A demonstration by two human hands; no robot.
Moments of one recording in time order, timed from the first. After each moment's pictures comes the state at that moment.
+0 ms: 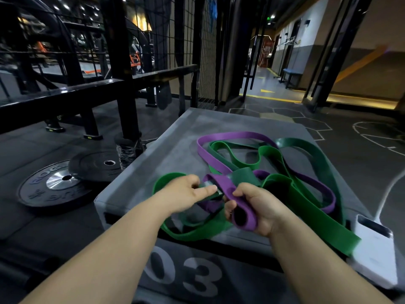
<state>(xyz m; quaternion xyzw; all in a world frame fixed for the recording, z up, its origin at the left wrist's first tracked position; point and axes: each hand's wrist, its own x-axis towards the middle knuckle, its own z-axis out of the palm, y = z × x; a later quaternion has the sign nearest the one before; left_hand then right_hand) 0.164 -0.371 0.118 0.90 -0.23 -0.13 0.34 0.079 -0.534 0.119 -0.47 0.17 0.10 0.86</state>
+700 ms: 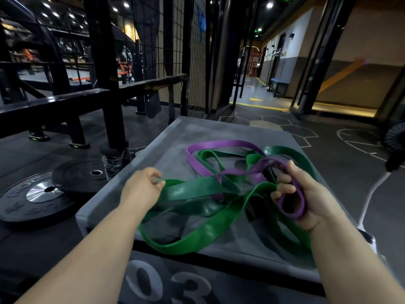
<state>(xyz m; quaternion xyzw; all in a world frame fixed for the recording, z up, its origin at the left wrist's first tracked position) 0.216 -0.348 0.106 0.93 -0.08 0.07 0.36 0.041 -0.614 0.162 -0.42 0.06 -0.12 0.90</state>
